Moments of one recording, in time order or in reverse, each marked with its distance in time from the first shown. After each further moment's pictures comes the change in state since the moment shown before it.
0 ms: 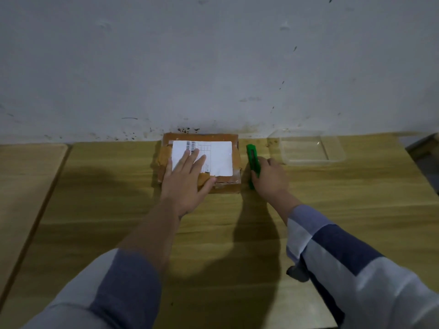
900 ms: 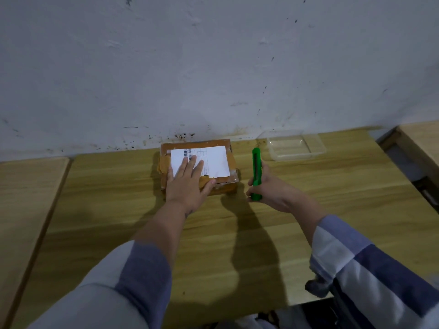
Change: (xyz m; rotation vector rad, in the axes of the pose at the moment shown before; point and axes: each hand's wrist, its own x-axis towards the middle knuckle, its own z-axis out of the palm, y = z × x) left_hand -0.016 0.002 -0.002 -0.019 -0.051 -0.001; right_hand -0.077 -0.018 -0.048 1.008 -0.414 0.248
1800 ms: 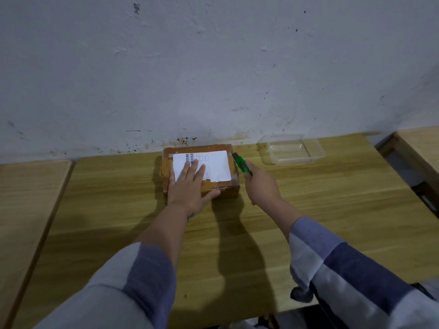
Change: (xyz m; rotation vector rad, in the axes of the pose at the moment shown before) left_hand 0.000 -0.004 0.002 0.034 -0.034 0.016; right_hand 0.001 -0.015 0.038 -0.744 0.430 -0.166
